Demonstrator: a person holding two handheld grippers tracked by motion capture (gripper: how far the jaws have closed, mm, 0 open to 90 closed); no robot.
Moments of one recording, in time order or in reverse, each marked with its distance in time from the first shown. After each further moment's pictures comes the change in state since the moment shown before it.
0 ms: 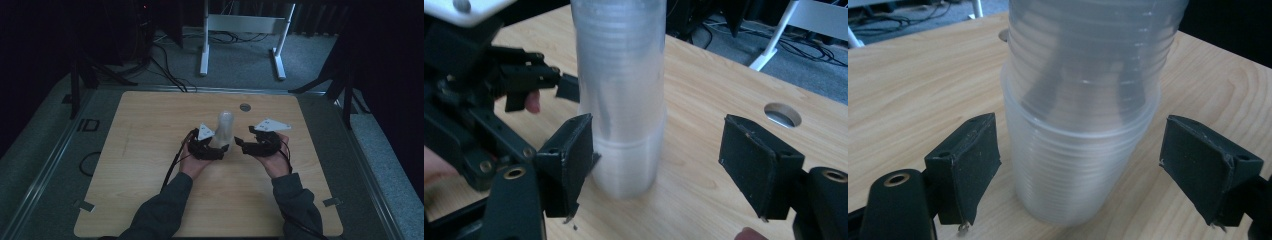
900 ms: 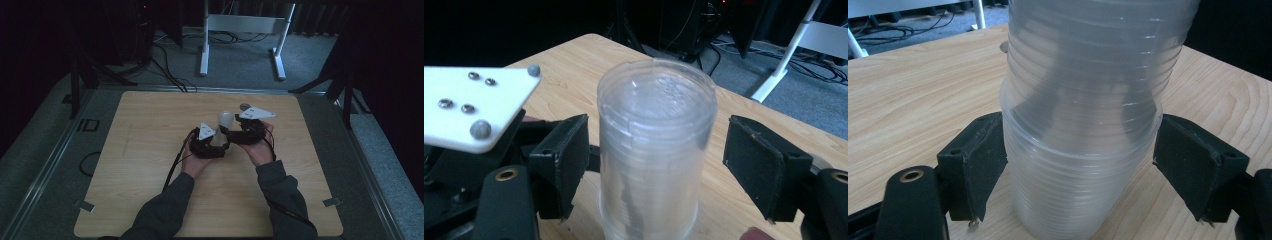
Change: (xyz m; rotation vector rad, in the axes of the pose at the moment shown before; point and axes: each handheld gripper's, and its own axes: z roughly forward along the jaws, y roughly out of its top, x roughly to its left) left arm 0.000 0.001 0.006 -0.037 -0.007 -0.017; right arm 0.015 0.037 0.035 -0.054 0.024 -0.004
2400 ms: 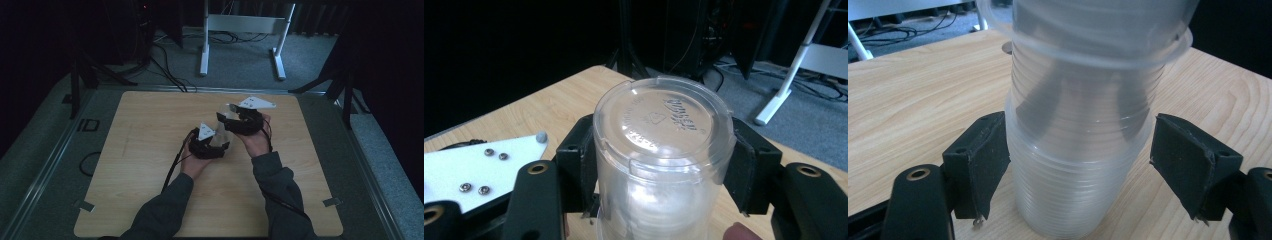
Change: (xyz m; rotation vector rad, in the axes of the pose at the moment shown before) left arm -0.001 0.003 -0.007 -0.004 0.008 0.015; right arm 0.001 0.031 -0.002 -0.087 0.021 0.020
